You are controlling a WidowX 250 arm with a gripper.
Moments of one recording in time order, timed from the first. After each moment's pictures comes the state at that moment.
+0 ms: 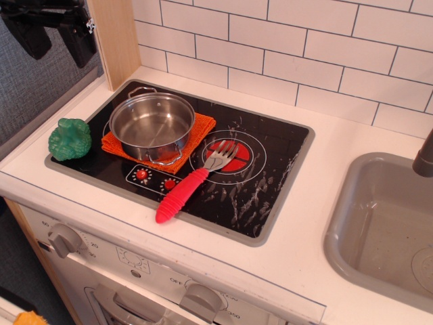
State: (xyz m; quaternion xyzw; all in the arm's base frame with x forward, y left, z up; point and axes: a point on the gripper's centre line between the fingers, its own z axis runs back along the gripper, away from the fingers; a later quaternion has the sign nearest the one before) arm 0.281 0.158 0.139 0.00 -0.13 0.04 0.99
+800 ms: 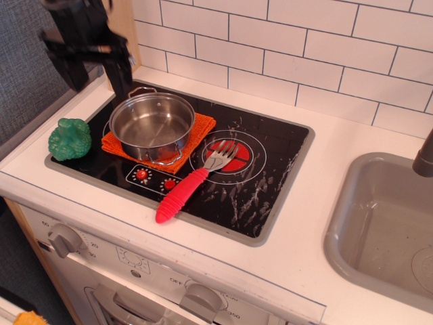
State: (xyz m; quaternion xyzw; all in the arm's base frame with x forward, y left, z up) arm 0.314 0.142 0.078 -0.01 -0.11 0.07 0.99
